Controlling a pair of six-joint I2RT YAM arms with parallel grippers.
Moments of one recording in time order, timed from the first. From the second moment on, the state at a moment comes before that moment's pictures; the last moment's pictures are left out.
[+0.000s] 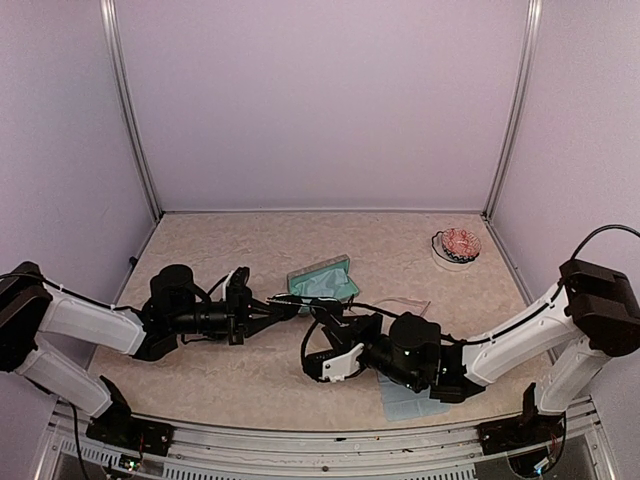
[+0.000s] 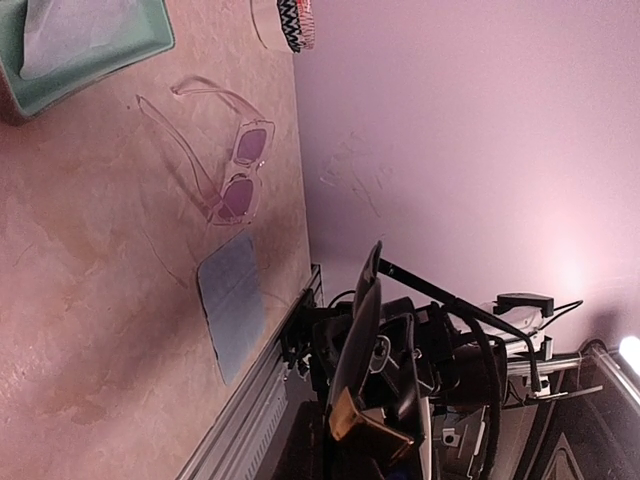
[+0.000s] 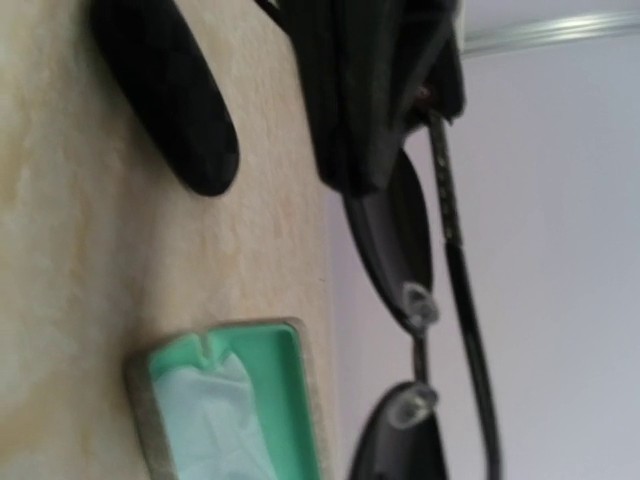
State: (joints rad) left arm -0.70 1.40 0.39 0.83 0.62 -1.32; right arm 1.28 1.62 0.58 0.89 0.42 -1.26
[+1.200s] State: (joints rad) left arm -0.55 1.25 0.31 0.73 0.64 -1.22; right arm 1.14 1.33 0.56 0.70 0.34 -0.26
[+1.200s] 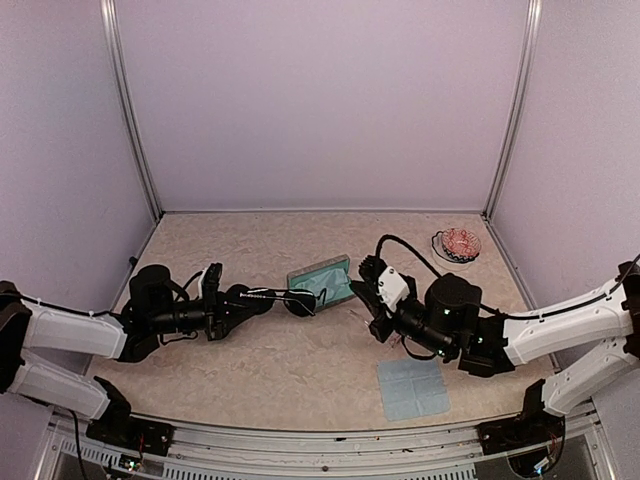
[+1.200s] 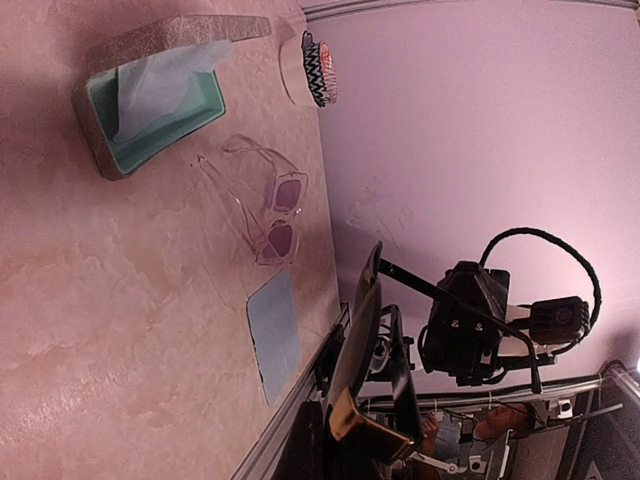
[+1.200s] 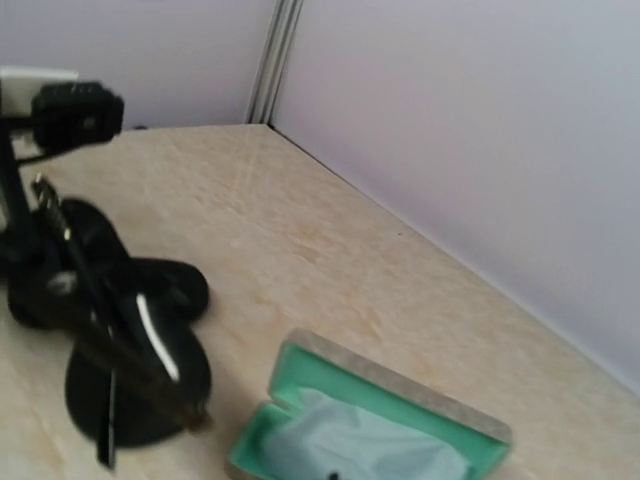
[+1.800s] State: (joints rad) left arm -0.55 1.22 0.28 0.76 0.64 -1.23; right arm 1.22 1.66 0.82 0.78 0.36 -0.10
